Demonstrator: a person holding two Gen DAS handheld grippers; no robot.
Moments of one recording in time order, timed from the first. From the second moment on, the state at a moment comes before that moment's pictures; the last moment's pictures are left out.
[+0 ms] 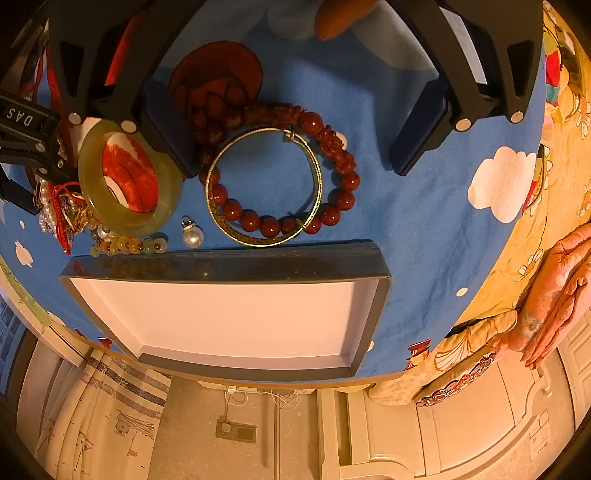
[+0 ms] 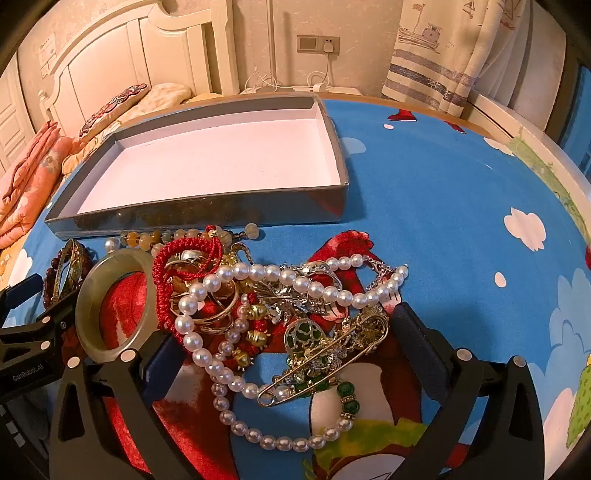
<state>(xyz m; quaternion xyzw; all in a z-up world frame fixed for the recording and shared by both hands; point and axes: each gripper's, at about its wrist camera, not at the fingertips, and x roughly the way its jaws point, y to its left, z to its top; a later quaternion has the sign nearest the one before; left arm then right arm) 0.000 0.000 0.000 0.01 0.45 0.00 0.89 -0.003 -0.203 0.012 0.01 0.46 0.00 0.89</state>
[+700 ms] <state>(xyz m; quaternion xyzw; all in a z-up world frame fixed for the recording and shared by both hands) 0.000 0.000 0.000 0.01 0.45 0.00 0.89 -0.003 -0.202 0.012 0.01 0.46 0.00 0.89</state>
